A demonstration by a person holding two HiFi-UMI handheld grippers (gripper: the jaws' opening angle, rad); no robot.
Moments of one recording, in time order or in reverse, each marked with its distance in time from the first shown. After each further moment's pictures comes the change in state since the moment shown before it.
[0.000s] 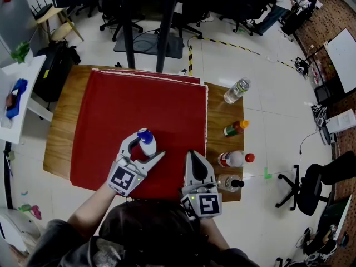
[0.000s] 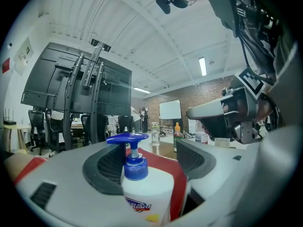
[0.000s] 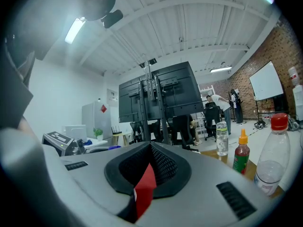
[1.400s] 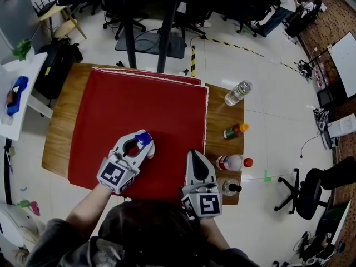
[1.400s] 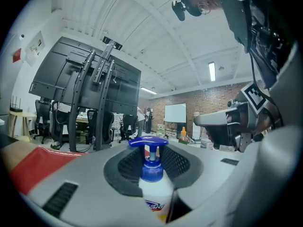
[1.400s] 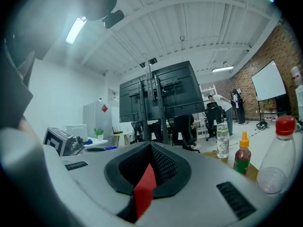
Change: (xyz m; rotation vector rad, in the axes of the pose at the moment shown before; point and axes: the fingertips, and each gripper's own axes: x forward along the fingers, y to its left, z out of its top) left arm 0.003 0.022 0.002 -0.126 -0.009 0.048; right arm 0.008 -0.020 0.002 -0.007 0.001 0.020
